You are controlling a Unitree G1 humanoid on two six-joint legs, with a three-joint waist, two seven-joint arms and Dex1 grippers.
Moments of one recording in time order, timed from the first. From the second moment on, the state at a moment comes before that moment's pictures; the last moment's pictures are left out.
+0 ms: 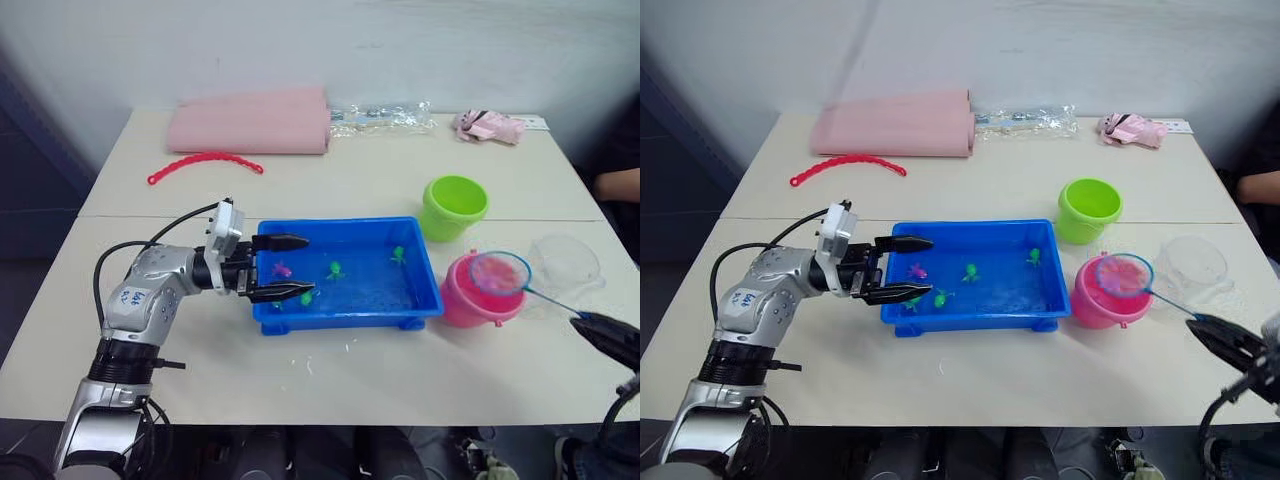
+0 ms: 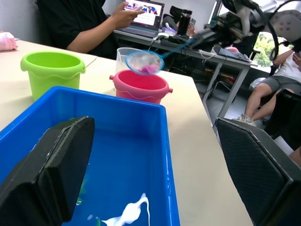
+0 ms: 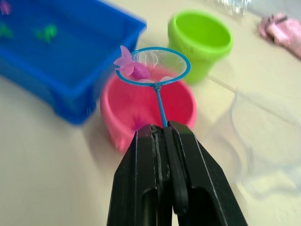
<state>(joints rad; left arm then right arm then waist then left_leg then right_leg) -0.52 0.55 -0.02 0.04 -0.58 0.38 -1.19 0.41 -0.68 -0.92 -0.54 0.50 0.50 1.04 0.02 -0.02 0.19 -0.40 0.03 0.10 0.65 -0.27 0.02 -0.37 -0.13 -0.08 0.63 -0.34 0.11</state>
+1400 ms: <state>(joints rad) -0.35 0.57 0.17 -0.03 -0.59 0.31 -1.12 0.25 -0.96 -0.43 -0.37 0.68 -0.09 0.81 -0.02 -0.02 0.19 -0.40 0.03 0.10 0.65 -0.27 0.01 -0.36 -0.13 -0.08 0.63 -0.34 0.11</state>
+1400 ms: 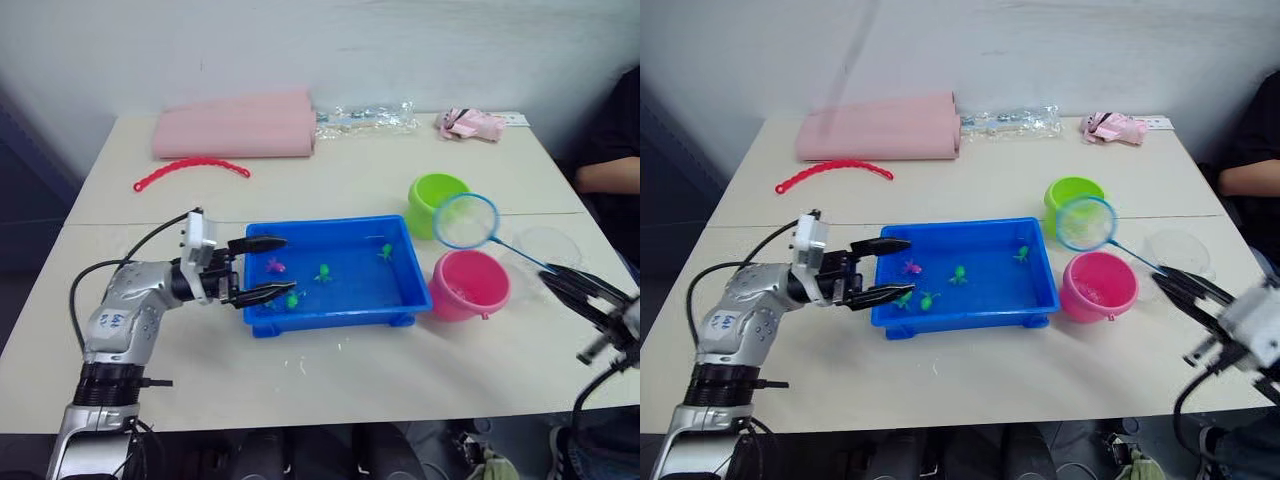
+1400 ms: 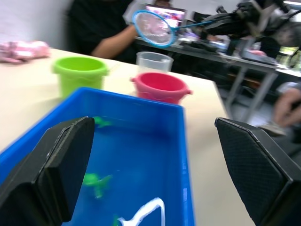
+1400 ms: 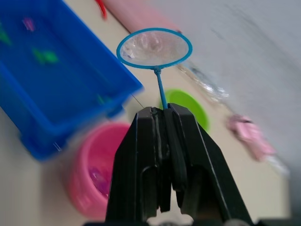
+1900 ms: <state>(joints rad) -0.03 0.72 0.42 -0.18 -0.63 0.37 -1.03 -0.45 -0.75 0.19 -0.24 0.55 0.50 0.75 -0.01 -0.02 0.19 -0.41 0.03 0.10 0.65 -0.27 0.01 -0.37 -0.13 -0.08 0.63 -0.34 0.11</state>
